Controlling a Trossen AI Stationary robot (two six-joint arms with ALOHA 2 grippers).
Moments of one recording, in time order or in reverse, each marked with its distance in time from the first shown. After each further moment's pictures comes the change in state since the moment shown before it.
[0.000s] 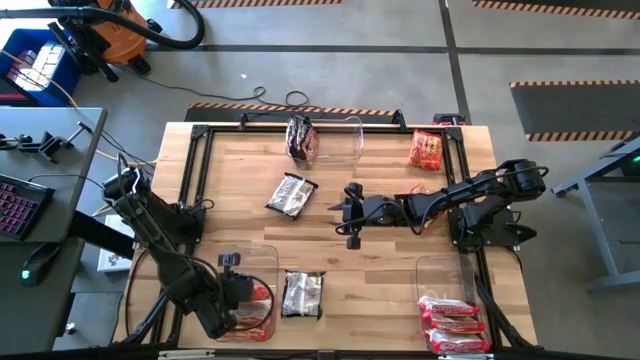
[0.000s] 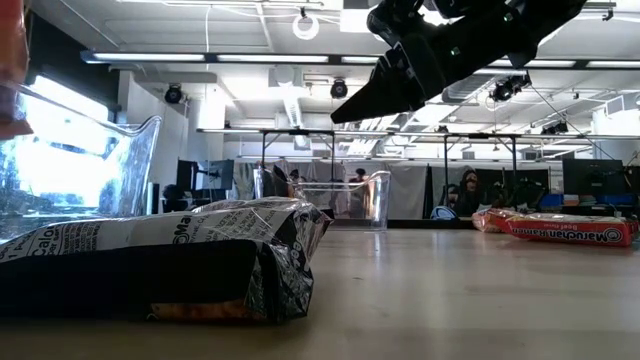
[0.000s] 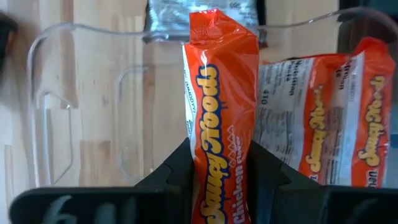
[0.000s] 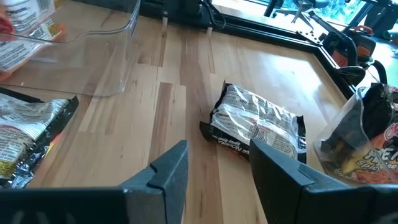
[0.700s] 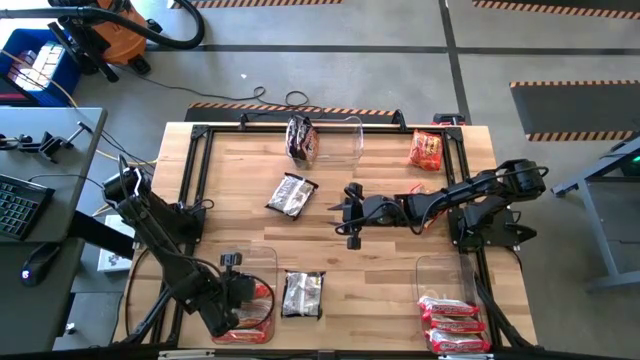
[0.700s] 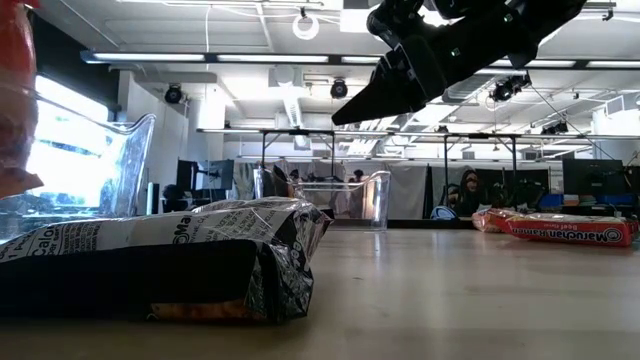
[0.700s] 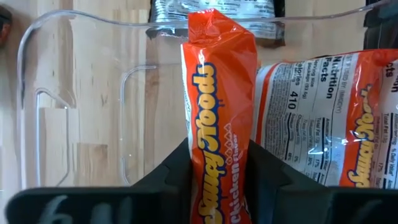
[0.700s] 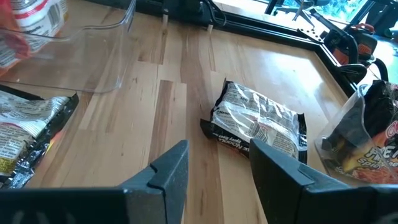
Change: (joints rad) left arm 0.001 0.000 -0.098 0.089 -0.029 -0.021; right arm 0.000 0.000 0.000 -0.008 -0.002 0.002
